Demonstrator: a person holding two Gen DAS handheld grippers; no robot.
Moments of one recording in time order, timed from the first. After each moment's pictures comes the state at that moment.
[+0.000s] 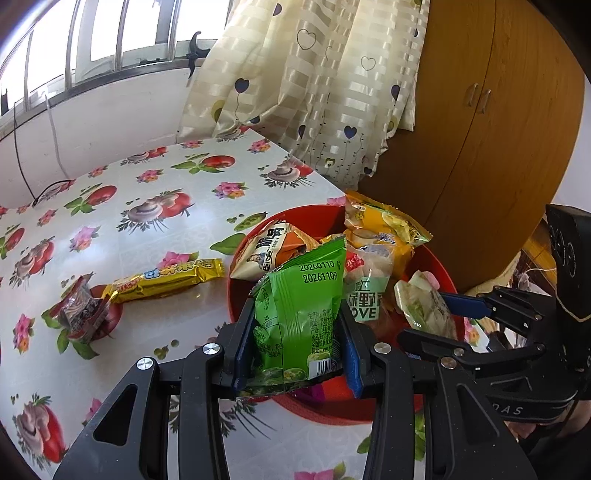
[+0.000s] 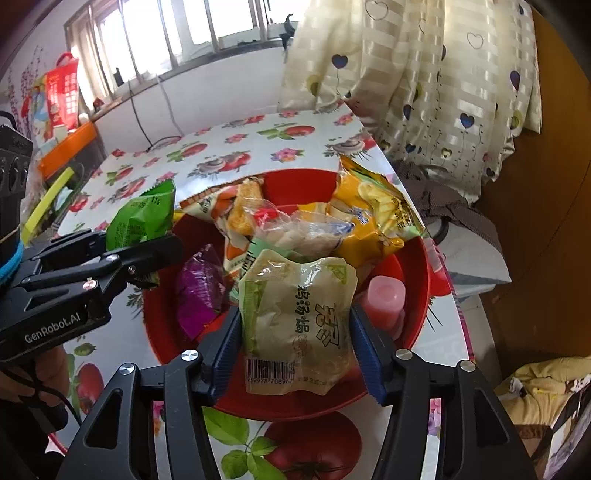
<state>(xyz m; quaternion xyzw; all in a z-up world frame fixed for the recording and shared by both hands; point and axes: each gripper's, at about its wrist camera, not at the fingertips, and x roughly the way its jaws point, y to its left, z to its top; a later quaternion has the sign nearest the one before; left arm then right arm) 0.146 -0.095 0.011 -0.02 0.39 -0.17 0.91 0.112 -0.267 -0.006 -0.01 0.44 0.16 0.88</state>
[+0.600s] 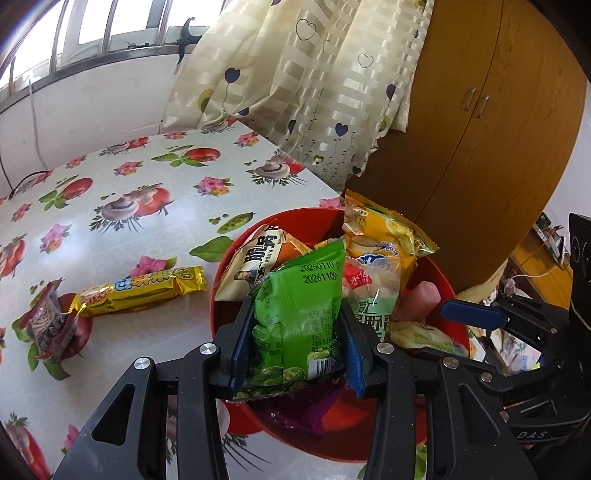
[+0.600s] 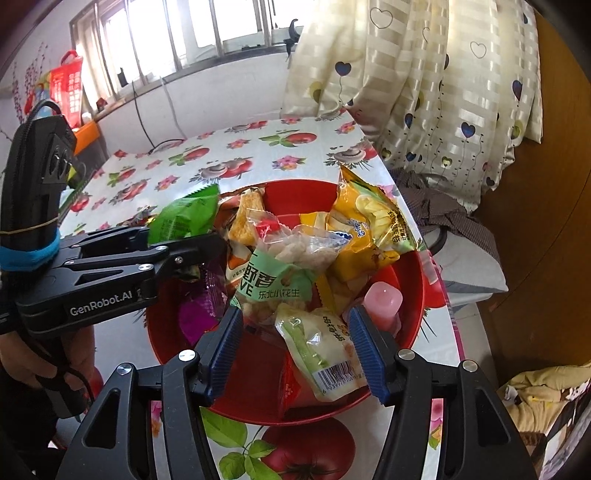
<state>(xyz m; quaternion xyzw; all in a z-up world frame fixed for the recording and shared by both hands) 0.174 -0.096 -0.005 -0.05 0.39 -0.20 0.90 0.113 -0.267 0.004 -0.02 0.42 0.17 0.89</state>
